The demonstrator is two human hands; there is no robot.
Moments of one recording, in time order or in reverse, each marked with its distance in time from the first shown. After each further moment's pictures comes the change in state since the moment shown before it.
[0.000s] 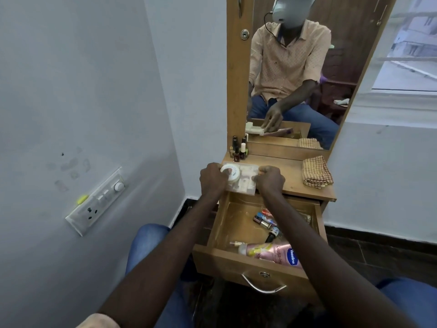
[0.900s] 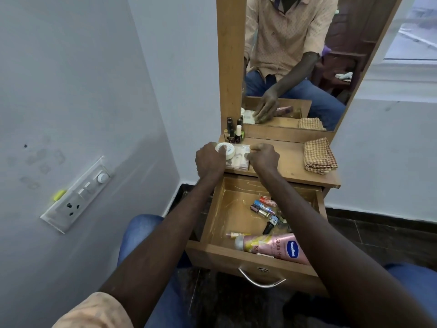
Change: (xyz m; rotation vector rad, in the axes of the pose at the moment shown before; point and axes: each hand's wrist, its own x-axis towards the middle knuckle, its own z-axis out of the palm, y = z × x) left_hand 0.033 -0.001 0.032 0.122 0.109 0.079; right_hand 0.050 0.007 0.022 -0.052 -0.046 -0.054
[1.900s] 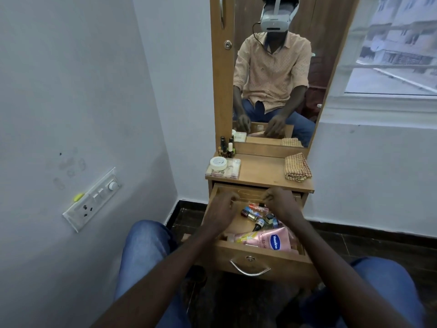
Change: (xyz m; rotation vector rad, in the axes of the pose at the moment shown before) left_hand -0.138 -0.035 -0.002 -0.037 -0.292 0.467; right_hand -0.099 0.063 -0.111 -0.506 -0.230 -0.289
